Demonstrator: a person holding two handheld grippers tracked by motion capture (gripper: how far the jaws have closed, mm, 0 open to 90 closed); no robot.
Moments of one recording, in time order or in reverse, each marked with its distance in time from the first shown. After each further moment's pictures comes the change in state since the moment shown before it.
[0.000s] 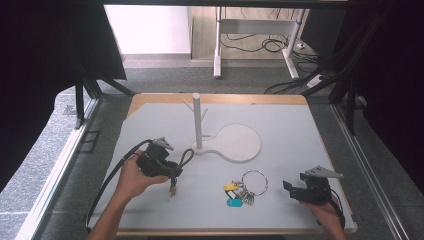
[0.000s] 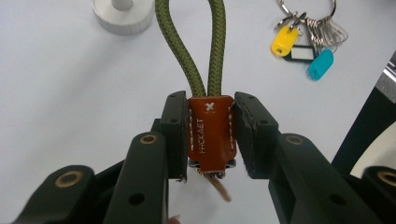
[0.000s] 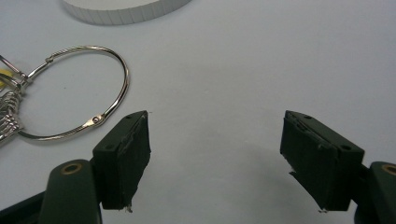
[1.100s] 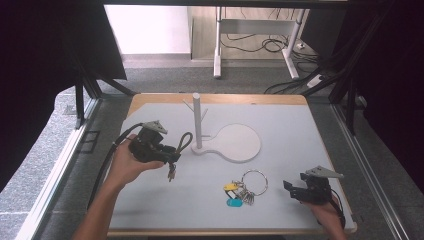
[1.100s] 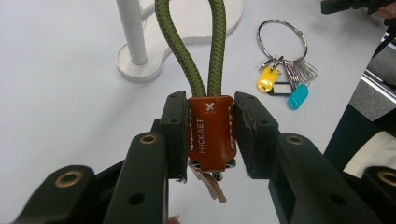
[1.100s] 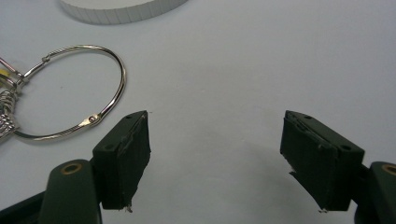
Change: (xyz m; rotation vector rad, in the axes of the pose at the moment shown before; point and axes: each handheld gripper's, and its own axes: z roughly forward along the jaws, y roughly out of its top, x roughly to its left) left arm 0.005 0.029 -0.041 -0.081 -0.010 0.041; right arm -0.002 -0.001 0.000 0.000 0.000 -0.001
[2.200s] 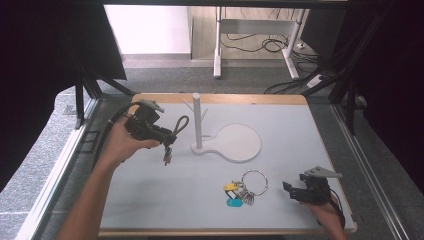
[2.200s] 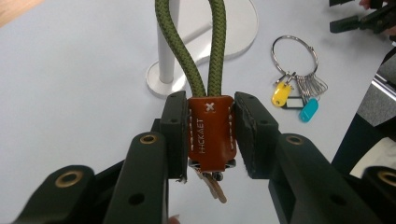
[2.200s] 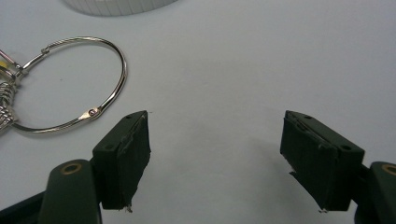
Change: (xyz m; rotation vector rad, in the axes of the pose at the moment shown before) left arm 0.032 0.036 -0.021 0.027 0.005 0.001; right arm 0.000 -0.001 0.003 0.020 0.008 -0.013
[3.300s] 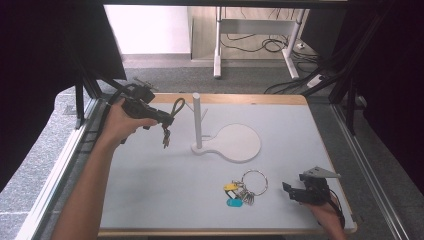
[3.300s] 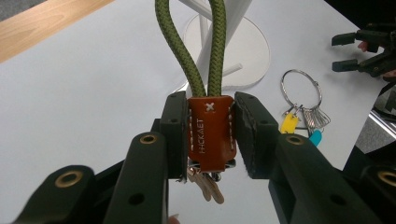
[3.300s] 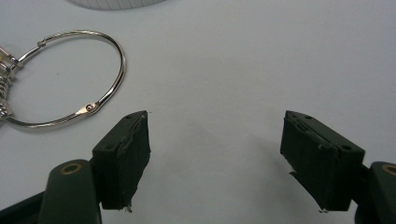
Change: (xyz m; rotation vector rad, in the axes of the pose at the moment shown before) left arm 0.040 0.026 -0.008 -0.042 -0.020 -0.086; right arm 0.001 -0.001 0.001 0.007 -0.009 -0.020
